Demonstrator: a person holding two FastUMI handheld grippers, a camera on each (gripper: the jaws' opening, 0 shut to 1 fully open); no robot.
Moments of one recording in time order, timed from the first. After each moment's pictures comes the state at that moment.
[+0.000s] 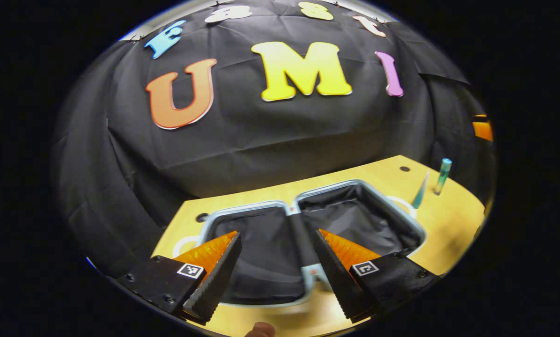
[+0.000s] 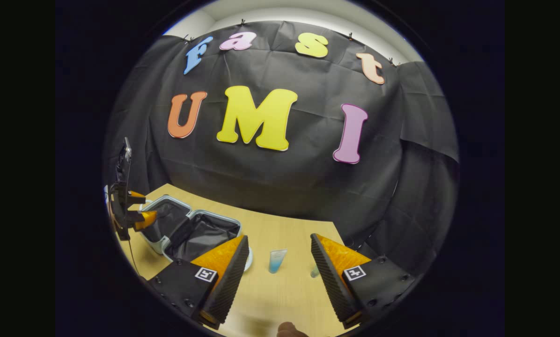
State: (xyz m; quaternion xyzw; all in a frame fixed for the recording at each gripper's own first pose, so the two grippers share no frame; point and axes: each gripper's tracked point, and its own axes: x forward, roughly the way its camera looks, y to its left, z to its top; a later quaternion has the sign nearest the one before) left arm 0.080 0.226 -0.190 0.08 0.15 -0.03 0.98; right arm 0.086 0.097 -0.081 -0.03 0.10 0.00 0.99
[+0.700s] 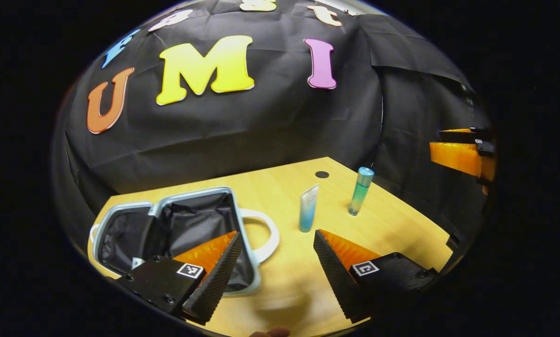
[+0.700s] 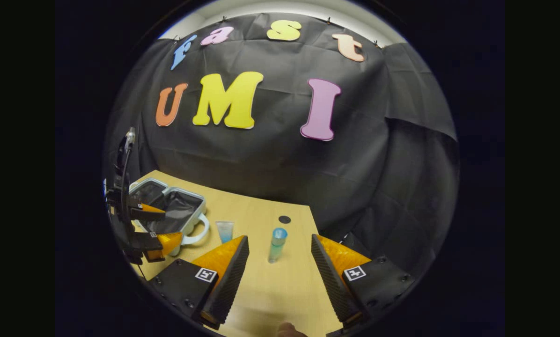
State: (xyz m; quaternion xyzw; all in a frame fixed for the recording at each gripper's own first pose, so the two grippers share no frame) left arm 0.091 -0.050 -0.231 0.04 0.19 -0.14 0.97; right arm 0.084 -0.063 -0.152 -0.03 0.15 -0.02 0.99
